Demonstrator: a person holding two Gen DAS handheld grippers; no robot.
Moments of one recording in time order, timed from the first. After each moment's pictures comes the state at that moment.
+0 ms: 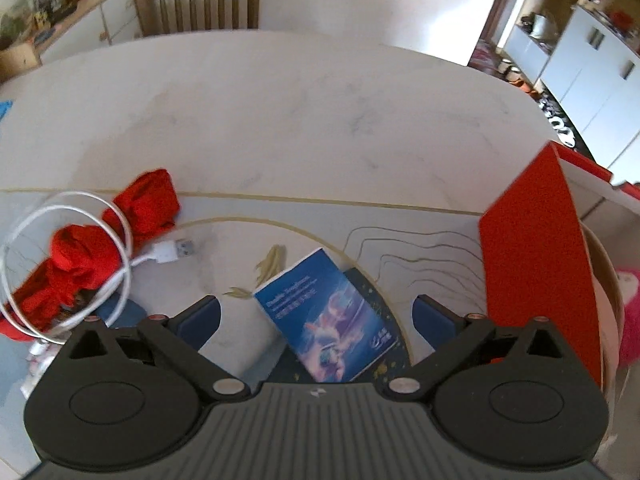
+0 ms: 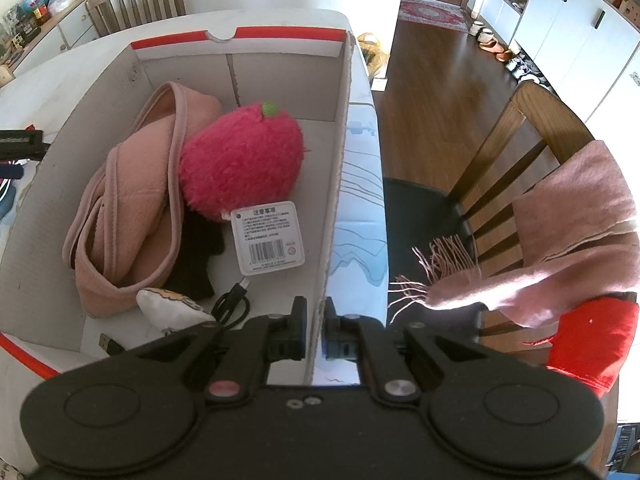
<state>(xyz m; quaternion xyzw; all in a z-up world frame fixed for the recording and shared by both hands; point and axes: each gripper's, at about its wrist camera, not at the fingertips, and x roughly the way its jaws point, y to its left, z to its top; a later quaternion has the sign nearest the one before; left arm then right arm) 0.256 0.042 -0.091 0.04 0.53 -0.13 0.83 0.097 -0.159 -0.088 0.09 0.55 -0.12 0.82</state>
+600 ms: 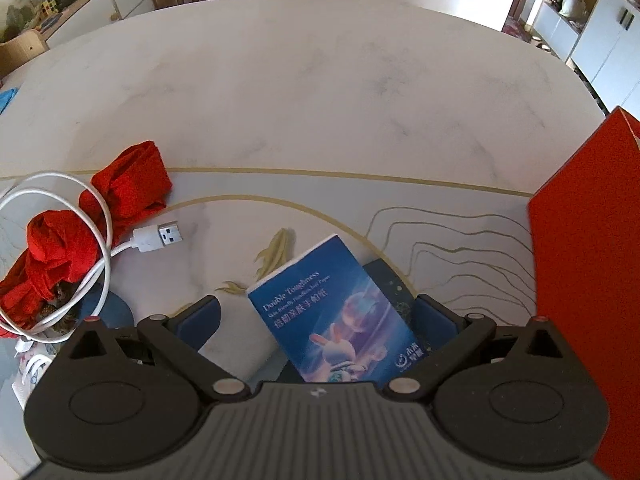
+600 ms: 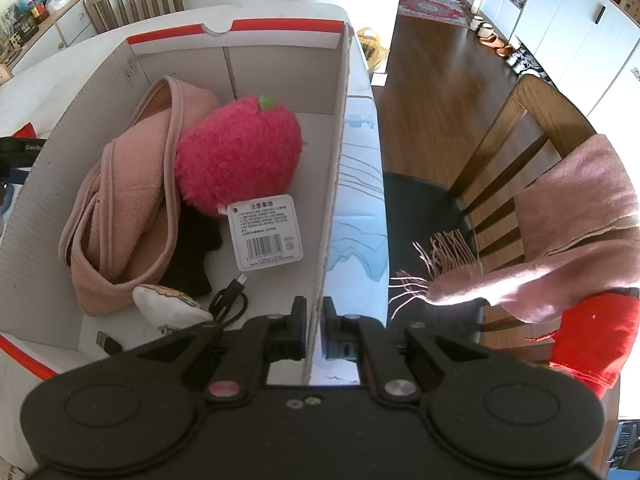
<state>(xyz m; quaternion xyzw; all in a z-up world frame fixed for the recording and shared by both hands) 0.270 0.028 -0.127 0.07 0.56 -0.09 0.82 0.098 -0.161 -0.091 0.09 0.55 -0.12 0.82</state>
